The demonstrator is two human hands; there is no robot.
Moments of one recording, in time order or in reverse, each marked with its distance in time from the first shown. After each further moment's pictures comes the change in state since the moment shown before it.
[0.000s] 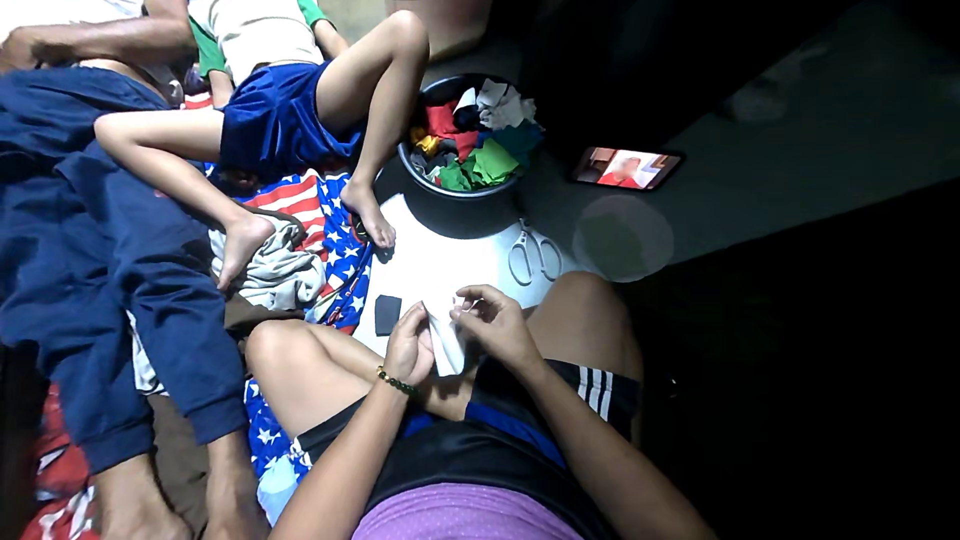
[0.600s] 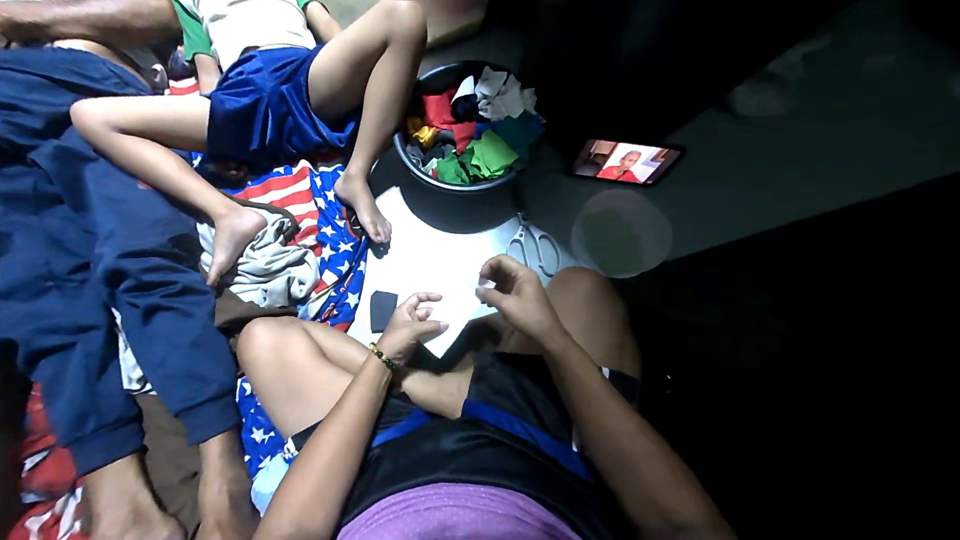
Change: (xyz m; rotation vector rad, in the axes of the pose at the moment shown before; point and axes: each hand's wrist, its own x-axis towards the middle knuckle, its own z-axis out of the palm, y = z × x) left_hand 0.031 0.011 -0.023 0.615 -0.148 -0.141; right_hand 0.028 -0.006 -0.036 -0.192 -0.079 -0.013
